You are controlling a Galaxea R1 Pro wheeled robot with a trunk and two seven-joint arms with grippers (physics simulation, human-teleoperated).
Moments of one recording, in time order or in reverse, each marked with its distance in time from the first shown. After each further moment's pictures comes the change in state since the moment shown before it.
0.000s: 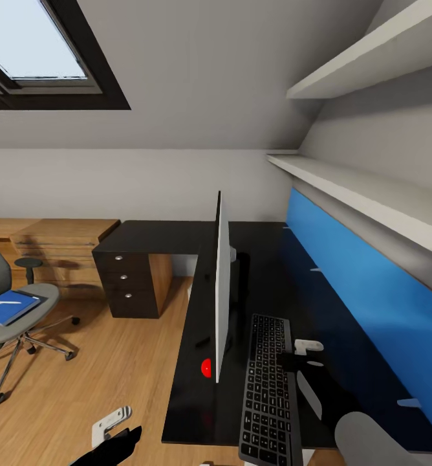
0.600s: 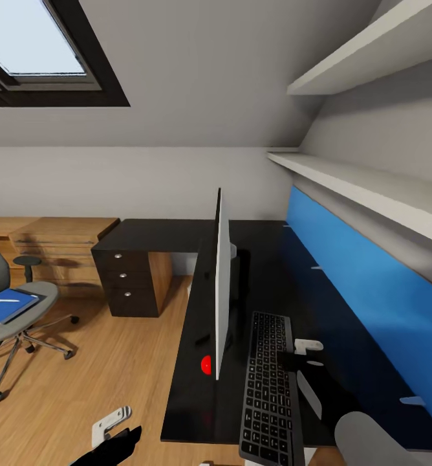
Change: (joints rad) left arm 0.000 0.000 0.001 0.000 0.001 0.000 0.000; right arm -0.001 0.000 0.001 -0.002 0.002 0.000 0.000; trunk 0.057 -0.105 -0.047
